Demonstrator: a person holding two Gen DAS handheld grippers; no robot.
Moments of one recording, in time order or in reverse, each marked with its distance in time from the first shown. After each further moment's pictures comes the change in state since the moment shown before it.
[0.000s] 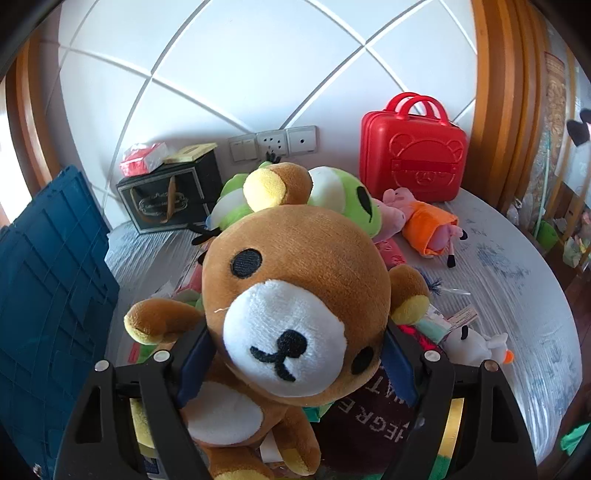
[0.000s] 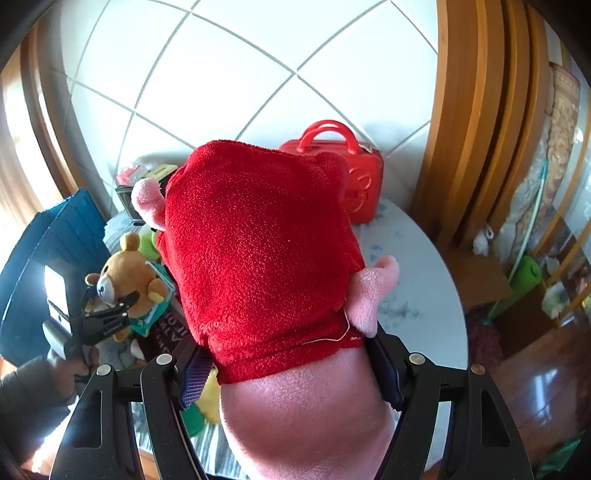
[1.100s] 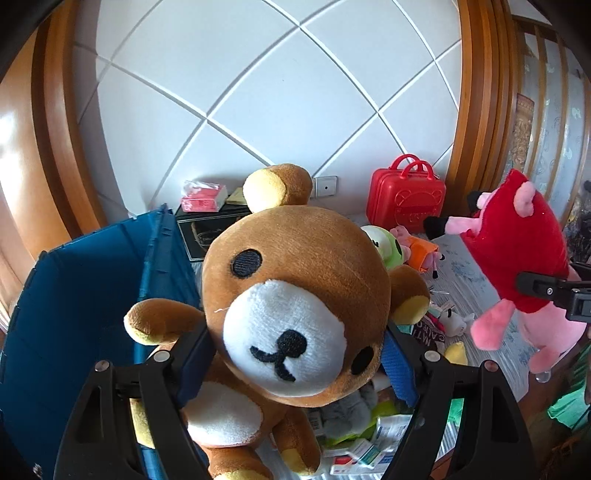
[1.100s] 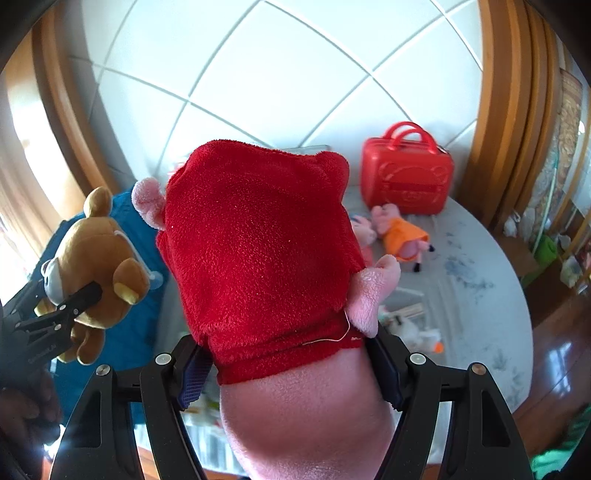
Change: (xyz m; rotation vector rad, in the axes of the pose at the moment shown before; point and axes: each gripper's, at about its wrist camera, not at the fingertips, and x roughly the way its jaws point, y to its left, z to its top) left arm -0.191 0.227 0.032 0.039 -0.076 -0.138; right arm -0.011 0.300 -0.003 0.091 0.002 0.014
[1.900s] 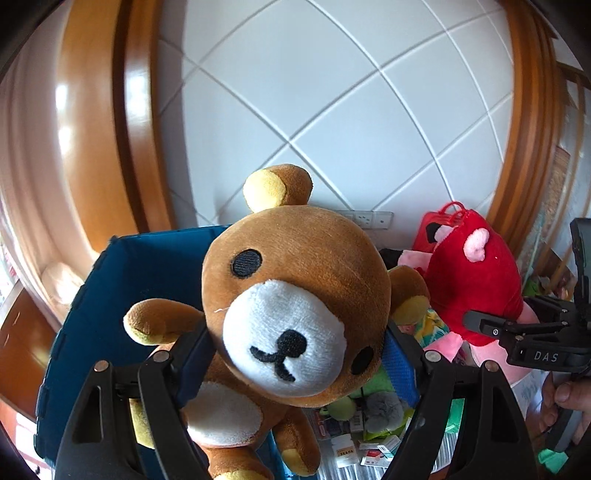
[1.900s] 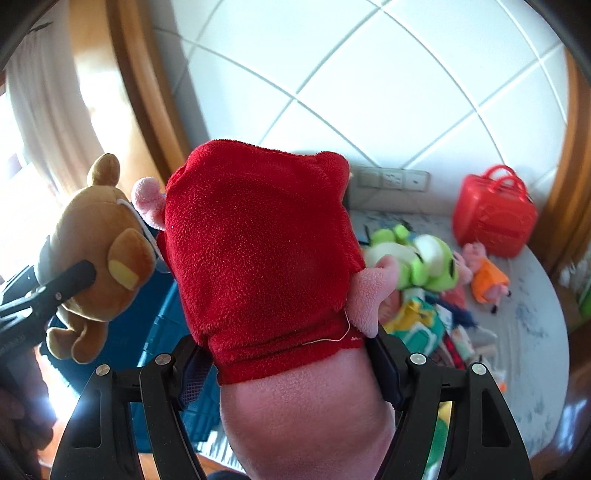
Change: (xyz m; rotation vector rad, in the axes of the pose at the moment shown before) left arm -0.096 0.108 0.022 -0.166 -0.064 0.139; right arm 0.015 0.140 0.032 -0.179 -0.008 0.214
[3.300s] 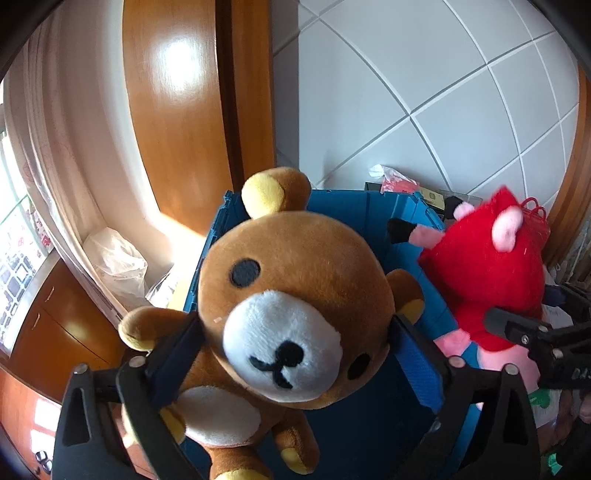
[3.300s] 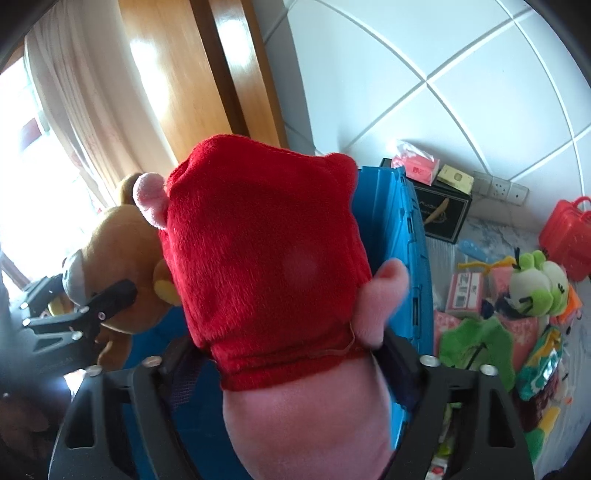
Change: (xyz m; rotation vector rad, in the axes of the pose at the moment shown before) left arm 0.050 0.260 -0.012 -0.051 0.113 0.147; right arm 0.133 0.261 0.042 -0.070 0.072 0.064
